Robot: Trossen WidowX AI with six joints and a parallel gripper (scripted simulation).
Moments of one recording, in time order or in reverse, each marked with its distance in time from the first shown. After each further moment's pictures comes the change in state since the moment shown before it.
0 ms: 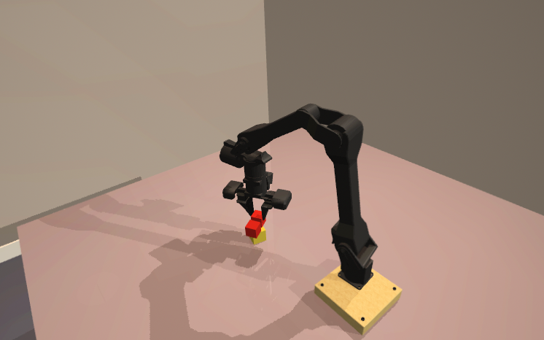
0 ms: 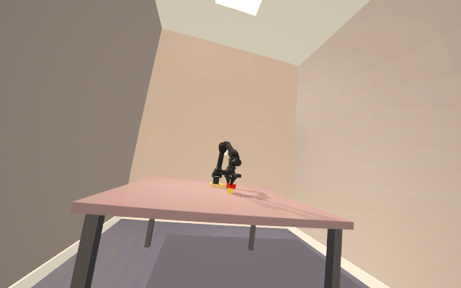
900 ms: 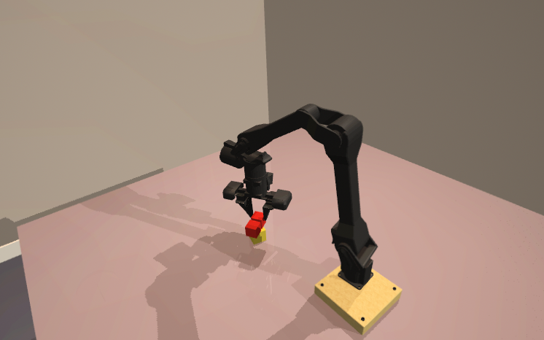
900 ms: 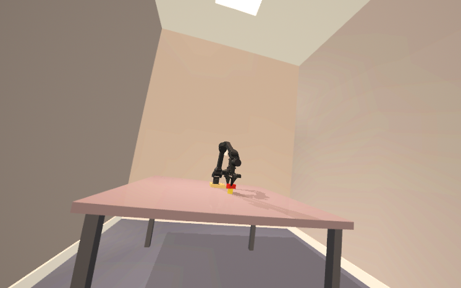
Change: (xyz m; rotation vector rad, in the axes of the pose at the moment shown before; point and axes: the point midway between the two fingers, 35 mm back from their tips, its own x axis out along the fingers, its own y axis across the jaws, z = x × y) arm 0.001 -0.001 0.000 0.000 0.001 -0.004
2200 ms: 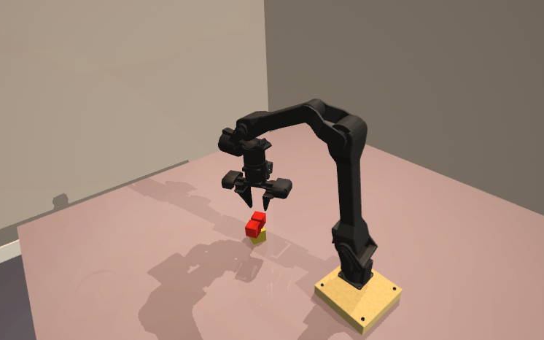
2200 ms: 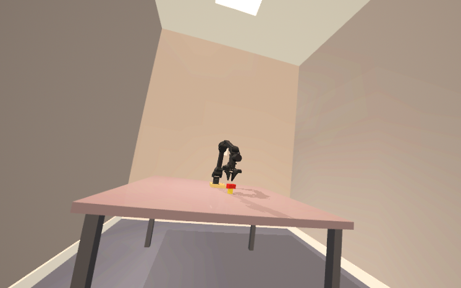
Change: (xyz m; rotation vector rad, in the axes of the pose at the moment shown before) arm -0.037 -0.001 0.000 0.000 0.002 -0.006
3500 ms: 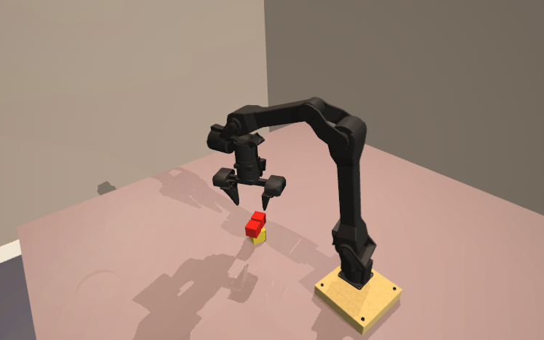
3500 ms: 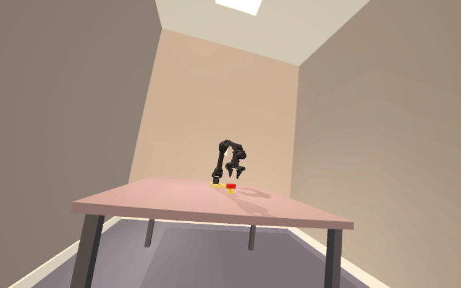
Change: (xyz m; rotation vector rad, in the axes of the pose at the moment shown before) arm -0.025 0.007 -0.030 -0.011 0.007 0.001
